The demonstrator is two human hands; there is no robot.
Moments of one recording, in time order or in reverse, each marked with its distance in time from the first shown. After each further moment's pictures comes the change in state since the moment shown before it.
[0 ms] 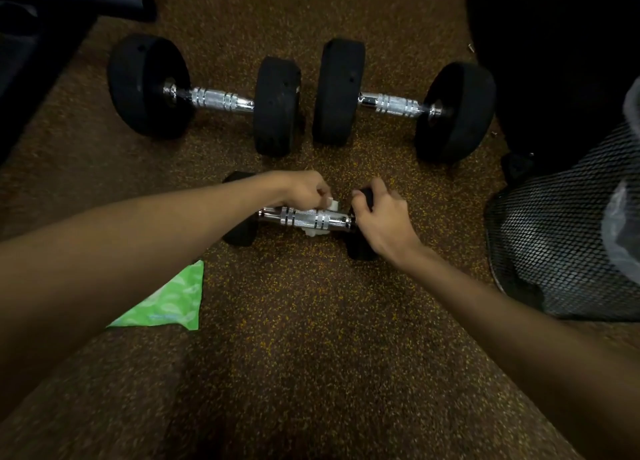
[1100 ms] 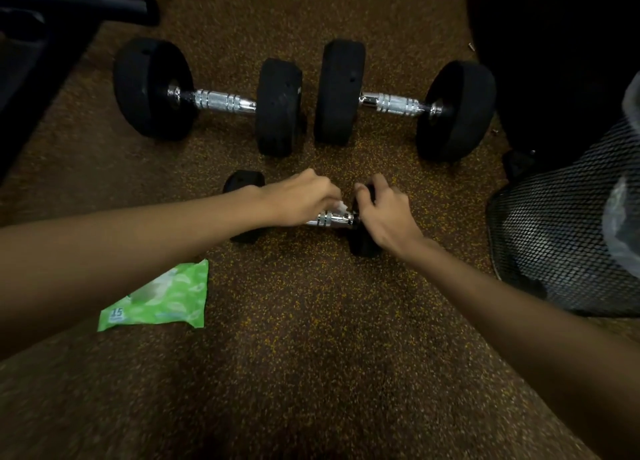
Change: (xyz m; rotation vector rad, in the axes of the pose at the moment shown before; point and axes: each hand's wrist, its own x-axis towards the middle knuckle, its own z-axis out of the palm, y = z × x) left_hand -0.034 -0.002 0.008 0.194 0.200 0.358; right_hand 0.007 -0.001 -0.002 0.013 -0.035 0.014
